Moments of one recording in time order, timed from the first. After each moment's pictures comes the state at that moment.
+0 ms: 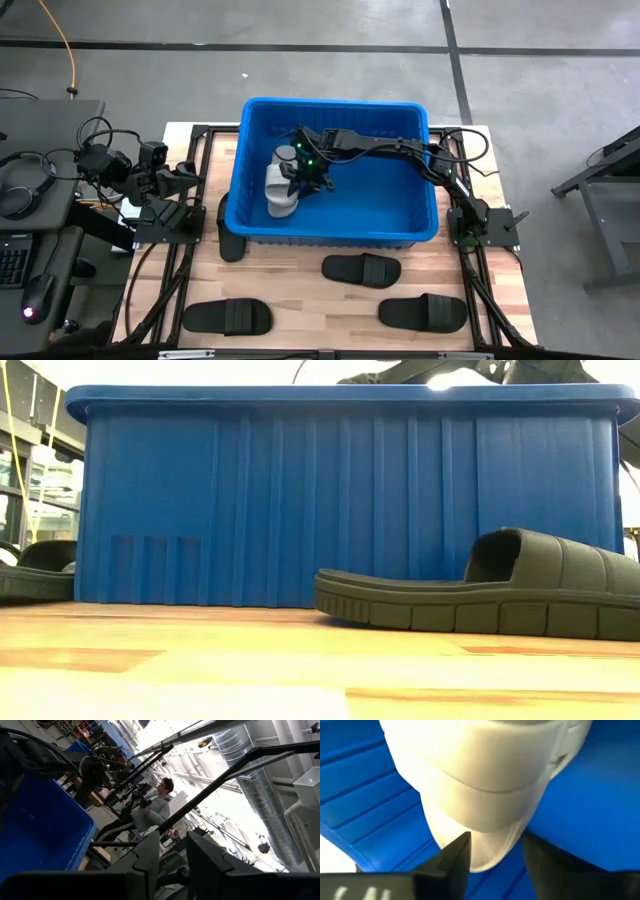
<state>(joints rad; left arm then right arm) -0.40 0.24 0.74 -0.24 -0.41 -0.79 -0.30 2.26 1.96 -0.70 -0.68 1.24</state>
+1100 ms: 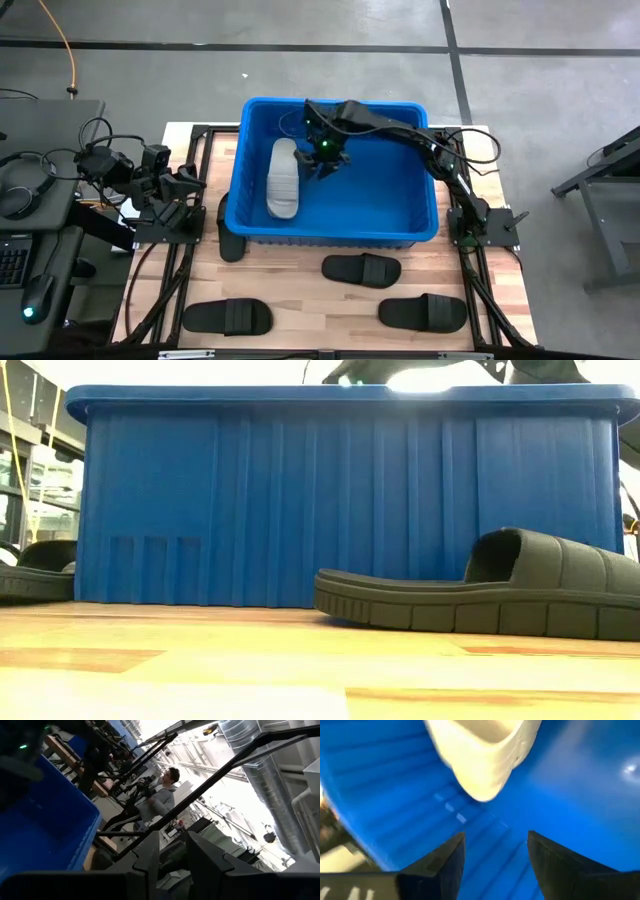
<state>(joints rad) -0.40 0.24 0.74 -0.30 -0.38 -0.80 -0.38 2.25 2.25 -1.24 -0.63 0.79</state>
